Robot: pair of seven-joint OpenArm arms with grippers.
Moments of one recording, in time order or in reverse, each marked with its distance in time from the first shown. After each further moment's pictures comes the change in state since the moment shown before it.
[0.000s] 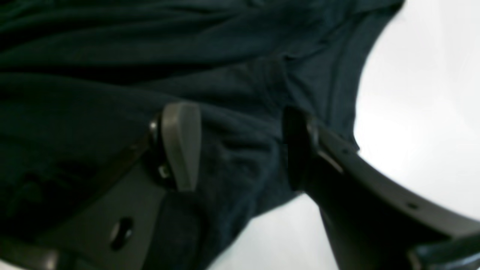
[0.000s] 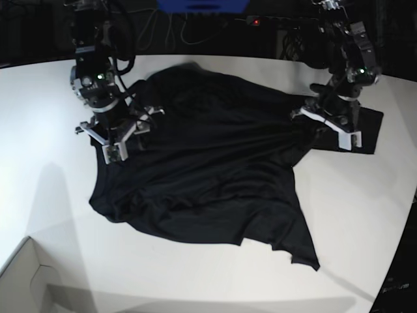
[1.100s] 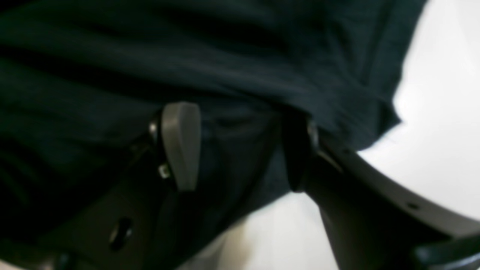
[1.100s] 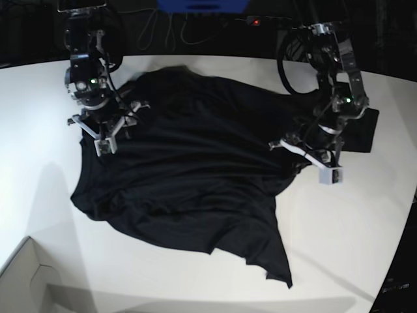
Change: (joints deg) left arm -7.6 1.8 7.5 3.0 0.6 0.9 -0.5; right arm 1.4 2.5 2.9 -9.7 -0.2 0.0 0.5
